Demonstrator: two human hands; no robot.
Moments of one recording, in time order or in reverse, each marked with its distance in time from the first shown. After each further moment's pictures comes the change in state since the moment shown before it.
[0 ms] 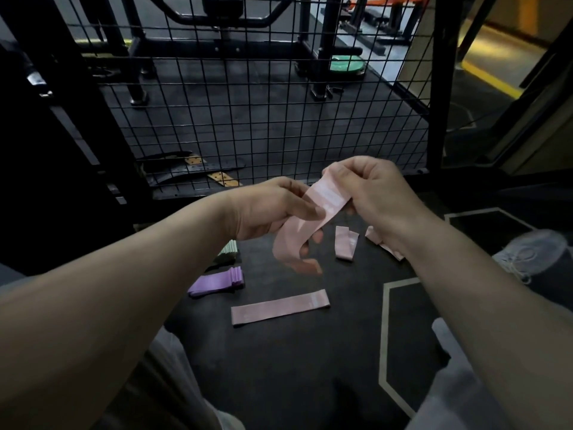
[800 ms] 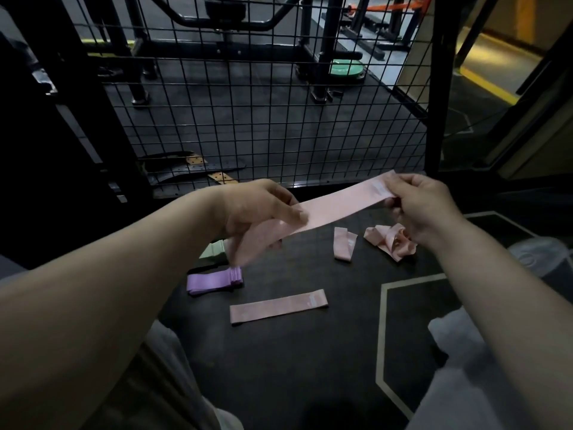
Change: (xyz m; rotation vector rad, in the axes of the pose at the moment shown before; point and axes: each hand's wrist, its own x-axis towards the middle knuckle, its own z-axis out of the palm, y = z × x) left_hand -0.008 -0.007 -0.016 0.210 0.137 -0.150; right_hand 0.021 0.054 -0.051 0.249 0.287 0.292
